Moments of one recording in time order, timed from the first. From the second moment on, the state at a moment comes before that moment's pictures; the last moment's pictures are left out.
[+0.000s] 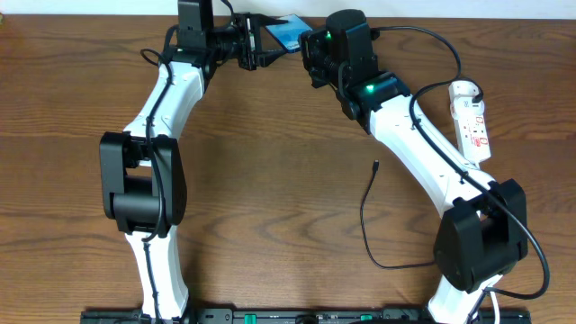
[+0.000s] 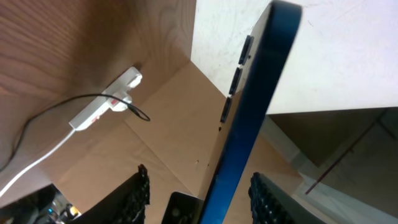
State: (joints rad) left arm -0.12 2.17 1.75 -0.07 1.02 -1.90; right arm 0.47 1.90 1.60 -0.16 -0.03 1.69
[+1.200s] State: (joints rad) left arm -0.12 2.17 1.75 -0.07 1.02 -1.83; right arm 0.47 1.90 1.60 -0.16 -0.07 1.70
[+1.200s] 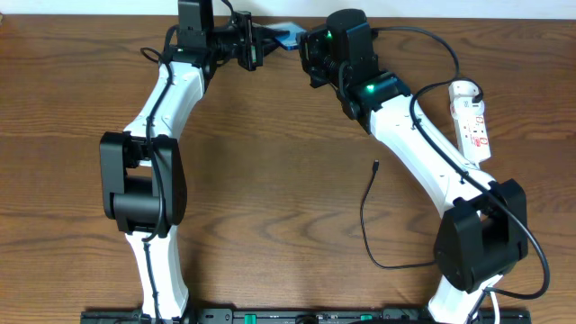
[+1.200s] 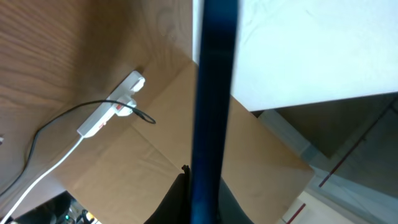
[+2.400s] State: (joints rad) left arm -0.12 2.17 1.75 -0.16 0.87 -0.94; right arm -0.02 1.90 1.61 -0.76 -0.54 0.72
